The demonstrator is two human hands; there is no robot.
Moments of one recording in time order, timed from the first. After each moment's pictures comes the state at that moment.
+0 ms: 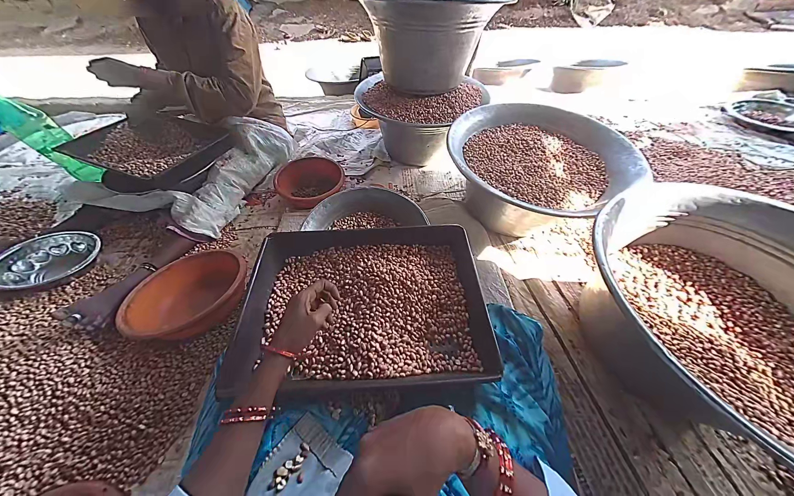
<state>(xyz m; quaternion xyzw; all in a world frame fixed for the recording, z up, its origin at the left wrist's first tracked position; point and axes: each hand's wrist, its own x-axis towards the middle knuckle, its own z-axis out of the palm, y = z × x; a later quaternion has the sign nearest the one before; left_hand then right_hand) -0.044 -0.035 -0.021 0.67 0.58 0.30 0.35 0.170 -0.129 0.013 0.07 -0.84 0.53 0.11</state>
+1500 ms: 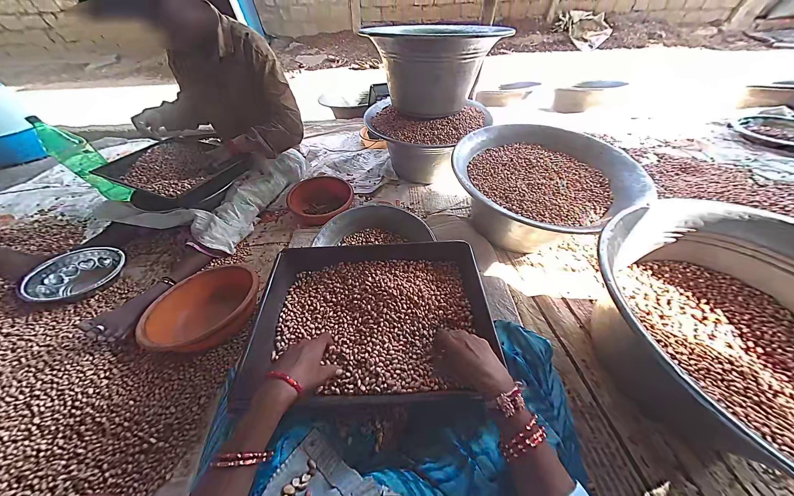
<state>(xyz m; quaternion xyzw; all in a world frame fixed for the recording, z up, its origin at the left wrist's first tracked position) -0.044 -0.054 -0.004 0.65 0.68 -0.17 0.29 0.237 -0.056 -0.012 -0.62 -0.72 0.29 -0.12</state>
